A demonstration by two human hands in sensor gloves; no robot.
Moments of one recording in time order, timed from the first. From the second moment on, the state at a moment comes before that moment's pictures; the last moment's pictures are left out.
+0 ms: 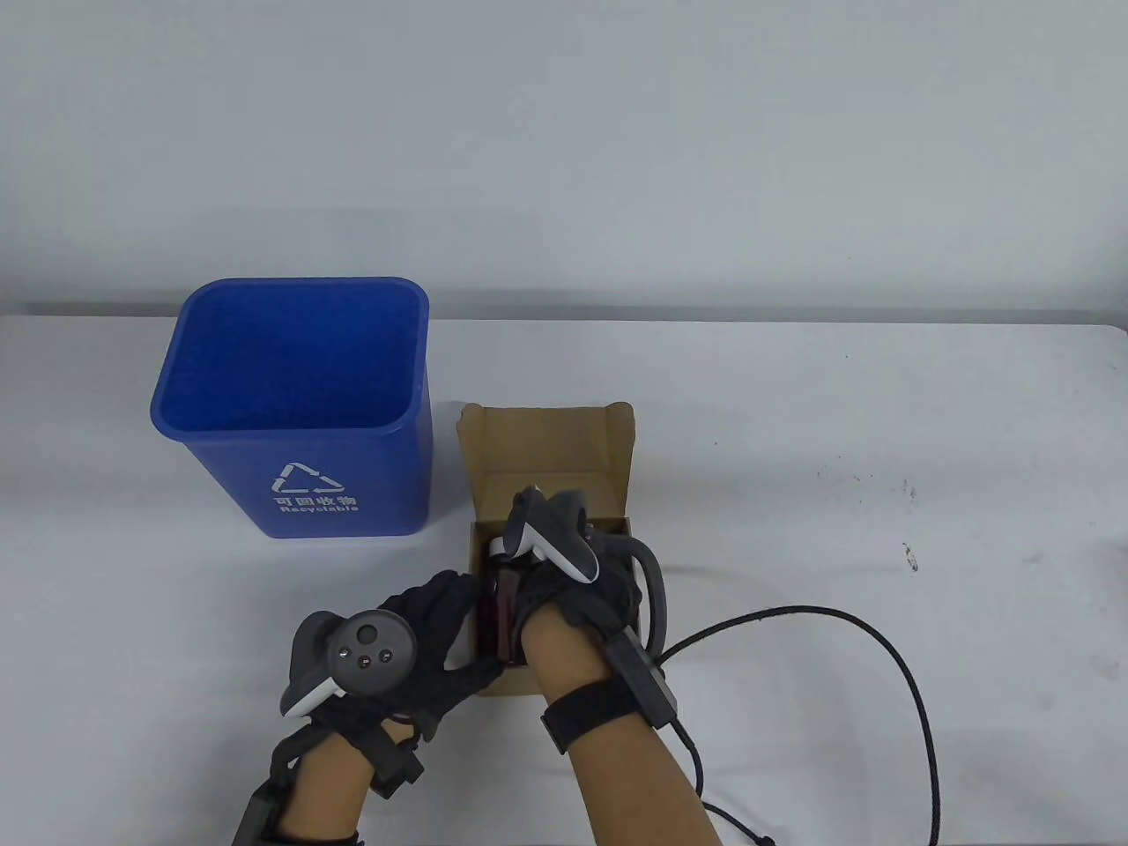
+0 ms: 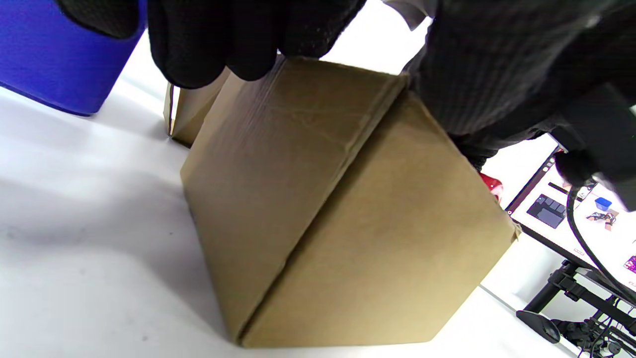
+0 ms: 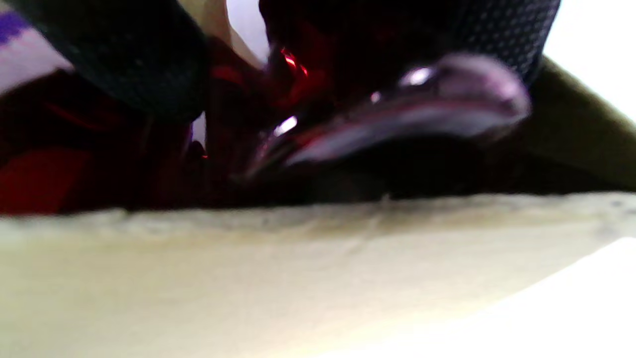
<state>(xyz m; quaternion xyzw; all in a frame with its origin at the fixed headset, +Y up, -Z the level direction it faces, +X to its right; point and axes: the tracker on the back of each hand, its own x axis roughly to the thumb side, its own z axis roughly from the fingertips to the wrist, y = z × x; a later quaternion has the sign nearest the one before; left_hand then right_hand) -0.183 -0.712 -0.267 -0.01 -0.23 0.27 0.94 -0.009 -0.684 -0.349 0.08 -0.25 -0.96 0.05</state>
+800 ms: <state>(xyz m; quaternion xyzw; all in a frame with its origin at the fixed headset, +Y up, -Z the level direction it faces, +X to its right) -0.183 -0.712 -0.267 -0.02 -0.22 0.27 0.94 0.020 -0.638 -0.336 0.03 -0.13 -0.99 0.00</state>
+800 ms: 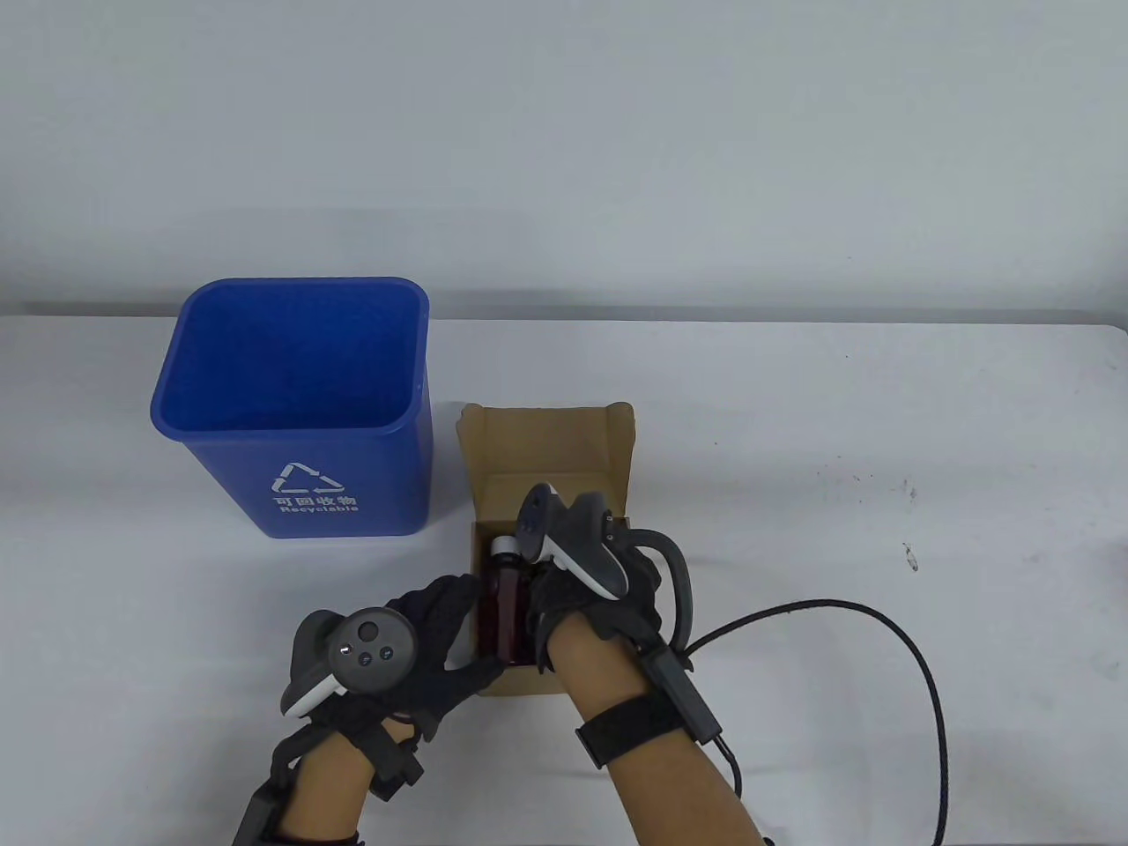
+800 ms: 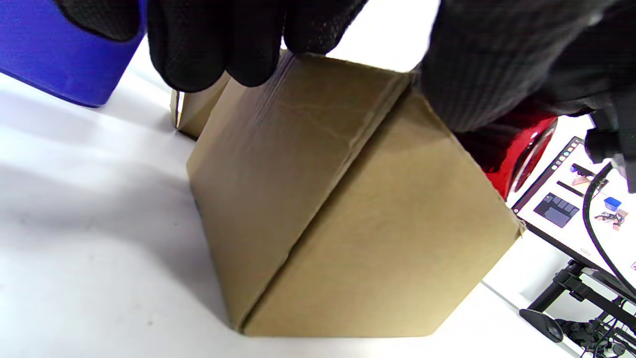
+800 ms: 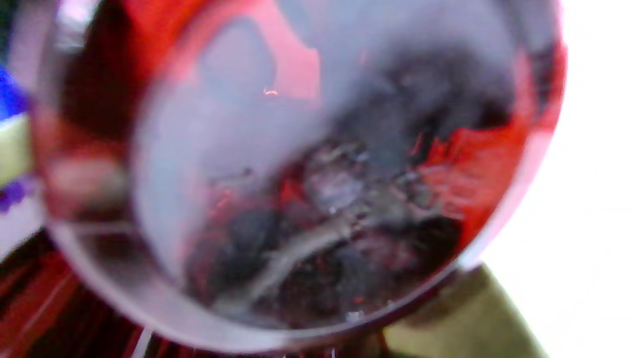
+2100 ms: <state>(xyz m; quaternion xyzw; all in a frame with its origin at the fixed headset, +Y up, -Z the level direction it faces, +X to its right) -0.181 -0.711 -0.267 -0.03 -0.21 0.26 0.94 0.351 -0.660 -0.366 0.17 0.10 -0.95 -0.23</state>
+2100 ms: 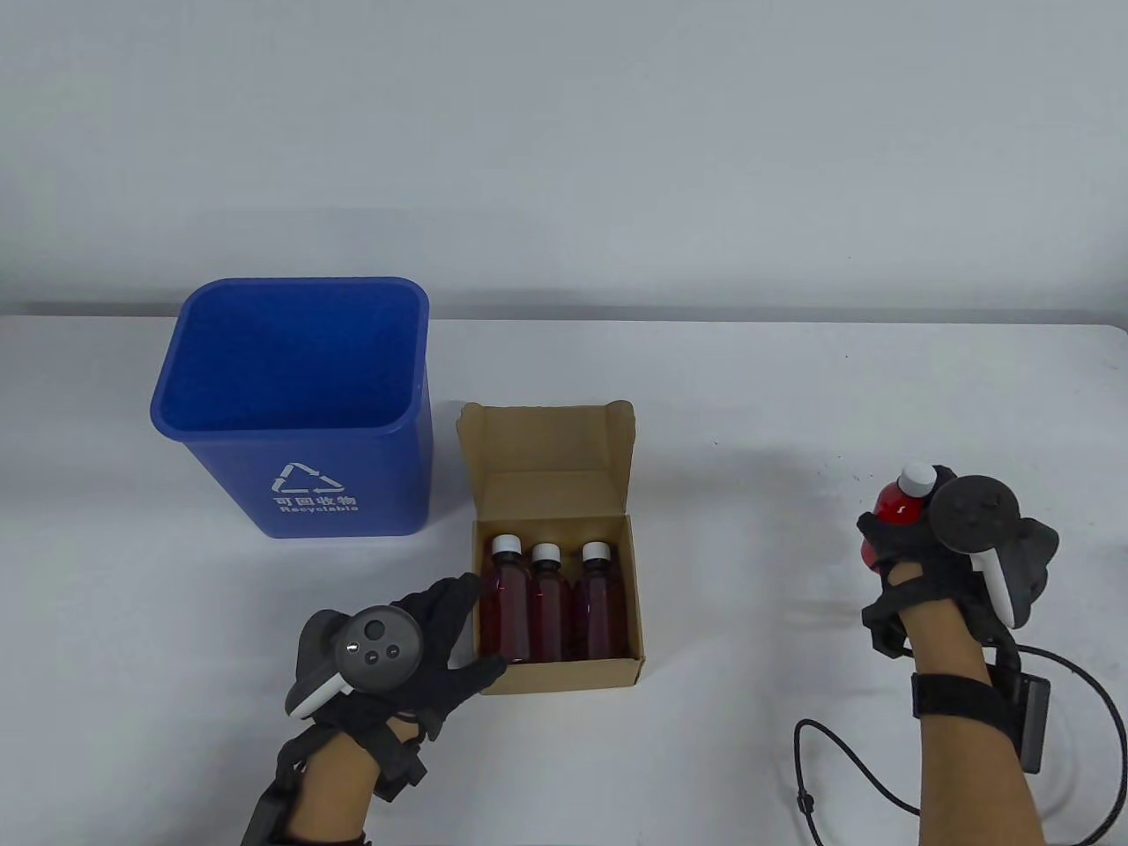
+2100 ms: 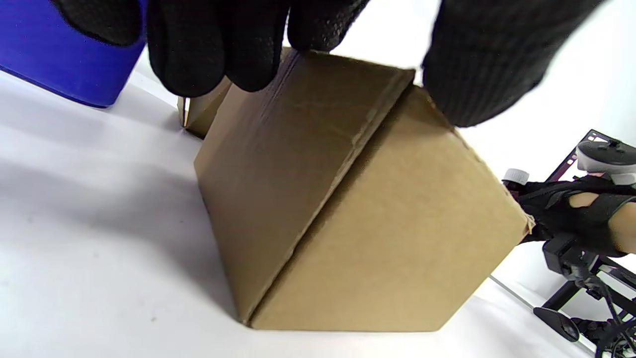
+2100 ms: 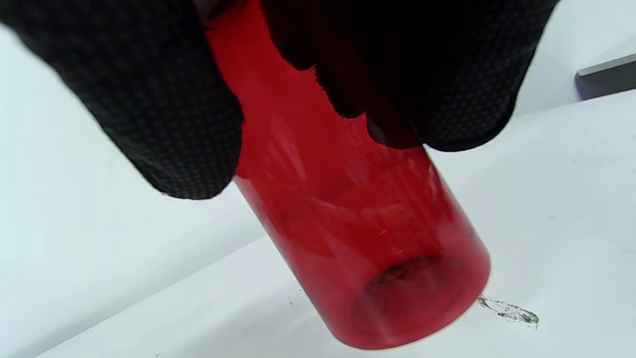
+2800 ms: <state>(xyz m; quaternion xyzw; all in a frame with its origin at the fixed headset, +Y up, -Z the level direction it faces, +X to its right) -0.179 -0.710 -0.268 -0.03 -0.21 0.25 0.95 0.396 -0.718 -0.402 0.20 0.12 -0.93 -0.29</state>
